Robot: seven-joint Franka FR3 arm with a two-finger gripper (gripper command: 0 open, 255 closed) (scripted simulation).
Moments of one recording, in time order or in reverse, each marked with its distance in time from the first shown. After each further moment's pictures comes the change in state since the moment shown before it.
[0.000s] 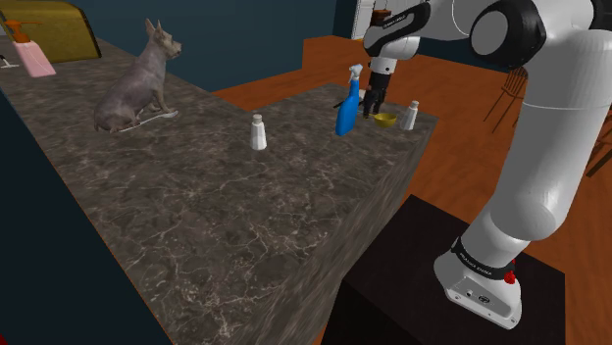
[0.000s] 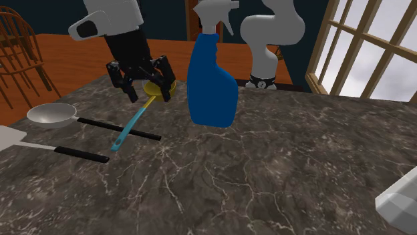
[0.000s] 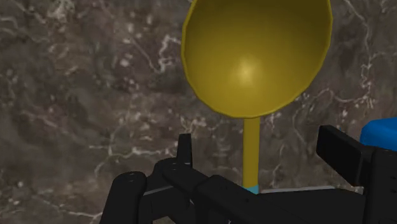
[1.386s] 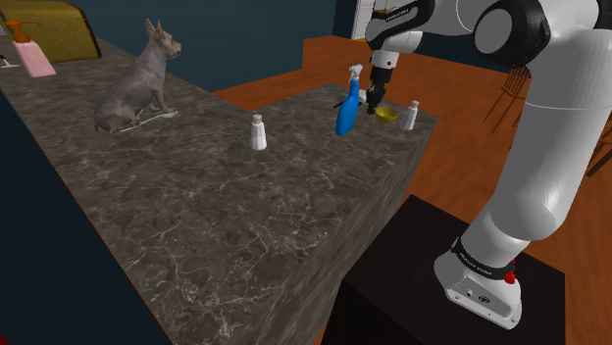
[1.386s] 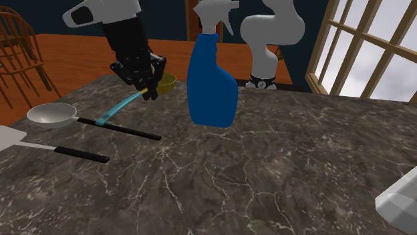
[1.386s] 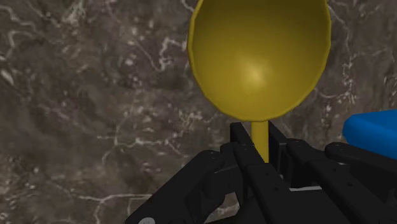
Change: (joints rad) arm 0.000 -0.017 -0.004 0.031 -0.010 -0.044 0.009
